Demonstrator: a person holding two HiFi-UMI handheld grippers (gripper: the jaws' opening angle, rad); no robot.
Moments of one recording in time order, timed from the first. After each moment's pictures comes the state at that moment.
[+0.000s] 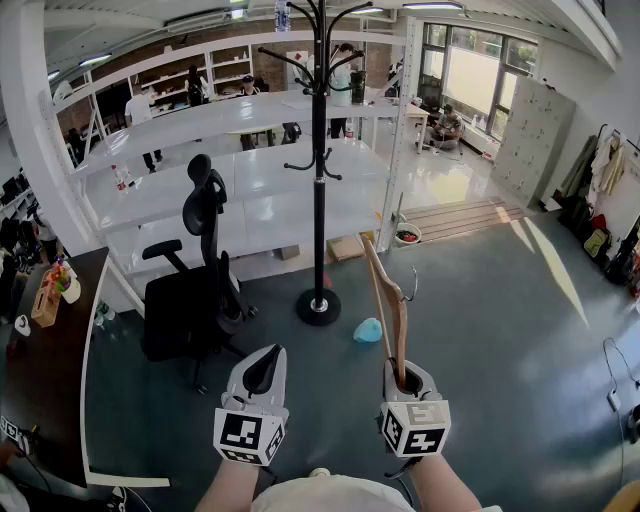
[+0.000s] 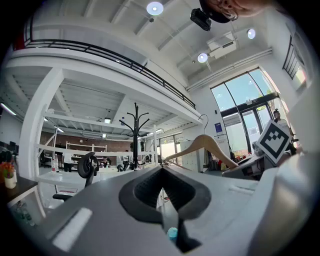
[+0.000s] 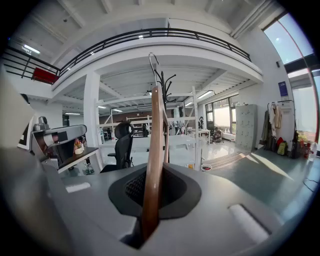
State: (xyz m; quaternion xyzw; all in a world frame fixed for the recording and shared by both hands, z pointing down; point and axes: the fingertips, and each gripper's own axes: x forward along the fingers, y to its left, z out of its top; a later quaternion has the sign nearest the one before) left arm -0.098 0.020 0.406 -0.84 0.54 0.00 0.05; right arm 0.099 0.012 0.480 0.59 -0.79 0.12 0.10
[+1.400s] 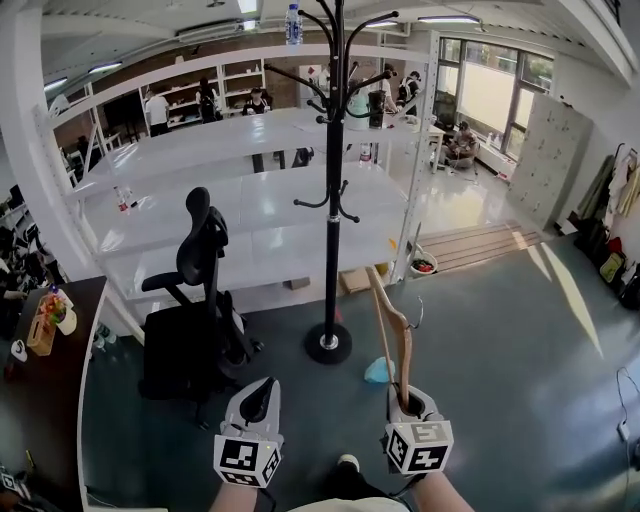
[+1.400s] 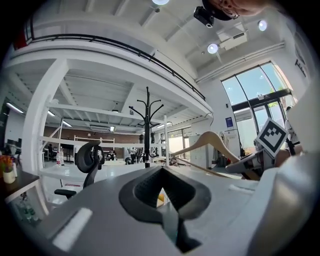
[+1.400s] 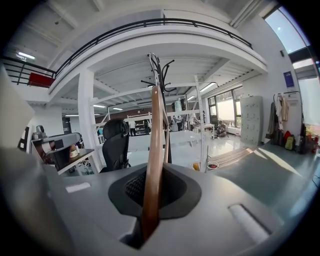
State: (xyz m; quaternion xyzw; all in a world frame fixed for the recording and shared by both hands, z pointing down) left arm -0.138 -0.106 0.451 -0.82 0.58 -0.02 0.02; right arm 0.084 -0.128 0.514 0.57 -0.80 0.15 0.11
